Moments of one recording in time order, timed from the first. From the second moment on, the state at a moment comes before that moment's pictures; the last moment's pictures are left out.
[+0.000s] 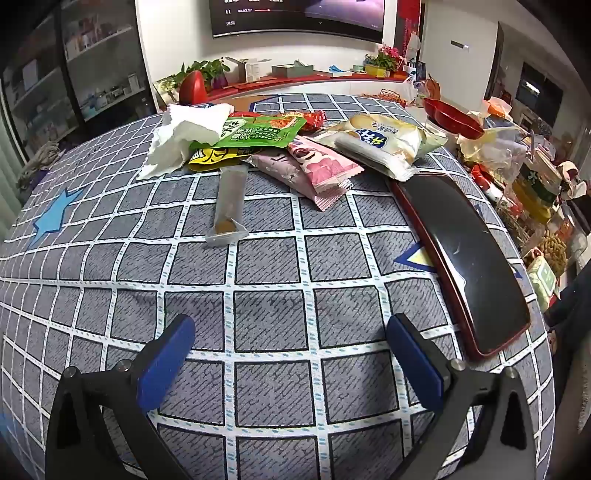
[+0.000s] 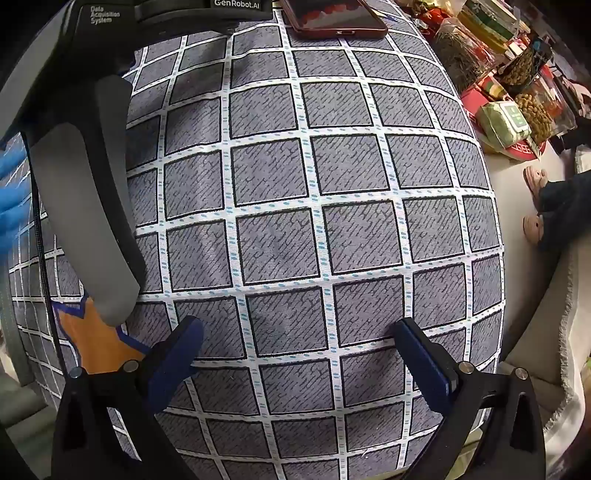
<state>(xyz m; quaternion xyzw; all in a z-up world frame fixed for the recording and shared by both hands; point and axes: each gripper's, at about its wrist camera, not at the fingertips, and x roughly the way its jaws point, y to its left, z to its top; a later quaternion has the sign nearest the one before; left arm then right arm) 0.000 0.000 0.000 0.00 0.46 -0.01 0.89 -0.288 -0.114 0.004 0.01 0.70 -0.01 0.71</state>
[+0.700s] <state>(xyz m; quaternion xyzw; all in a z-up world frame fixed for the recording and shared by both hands) 0.000 0.000 0.000 0.00 0.46 -0.01 0.89 -0.267 -0.119 -0.008 0.02 0.72 -0.01 0.69</state>
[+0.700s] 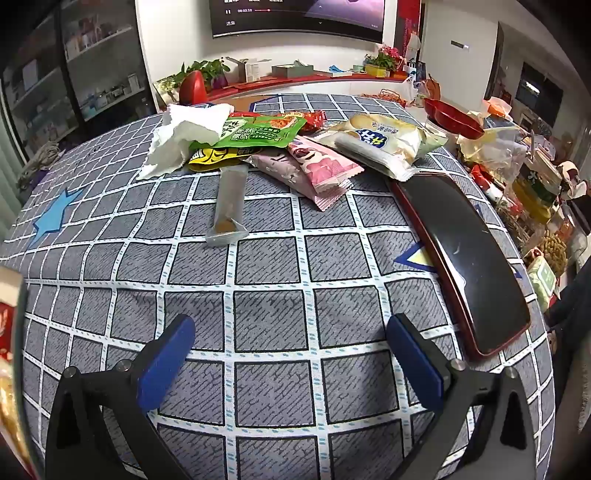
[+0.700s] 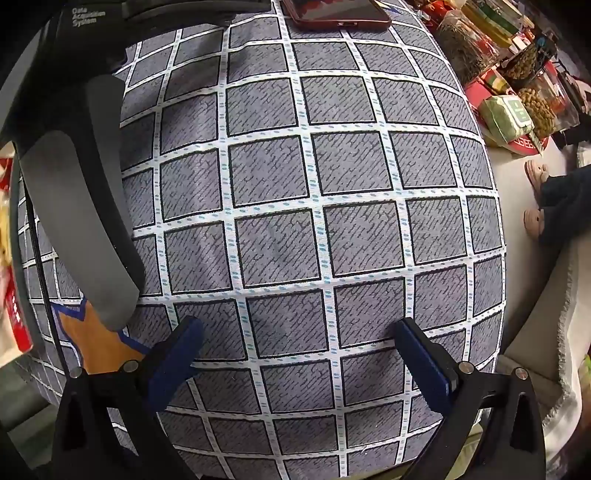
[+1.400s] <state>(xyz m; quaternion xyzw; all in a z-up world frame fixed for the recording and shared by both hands) 0.000 0.000 0.000 0.00 0.46 0.00 0.89 -0.280 -0.110 -0.003 0.01 0.70 -0.01 0.72</state>
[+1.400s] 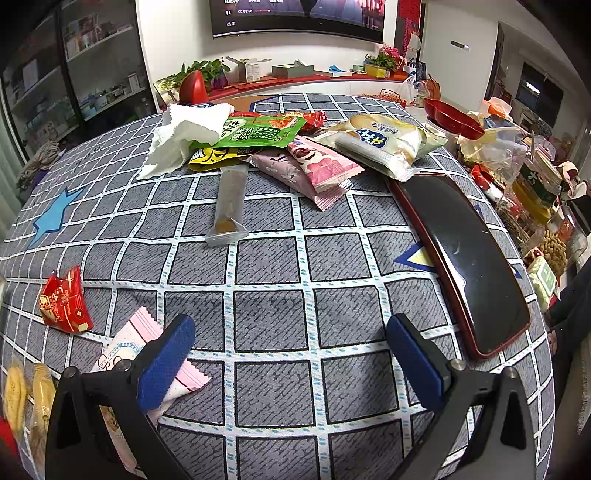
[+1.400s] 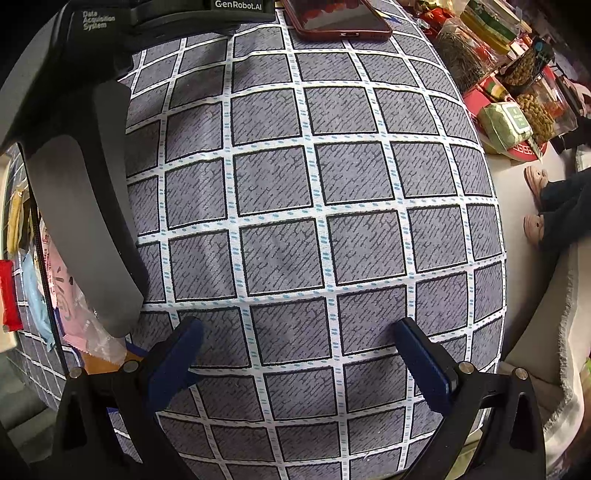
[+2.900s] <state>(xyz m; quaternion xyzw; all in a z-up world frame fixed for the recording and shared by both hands) -0.001 0.002 0.001 0.00 0.46 0.00 0.89 -0.245 -0.122 0.023 0.04 0.72 -0.03 0.69</state>
